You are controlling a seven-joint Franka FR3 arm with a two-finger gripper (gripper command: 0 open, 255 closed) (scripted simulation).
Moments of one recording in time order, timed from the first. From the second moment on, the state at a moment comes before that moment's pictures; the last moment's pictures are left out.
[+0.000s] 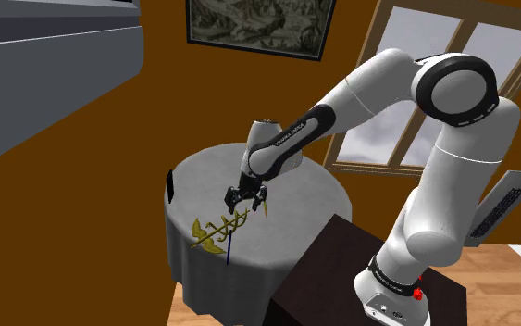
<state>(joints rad) 0.10 0.12 0.11 -2.42 0.29 2.57 0.40</state>
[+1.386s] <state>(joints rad) 0.11 0.47 0.15 -2.24 0.36 2.75 0.40</state>
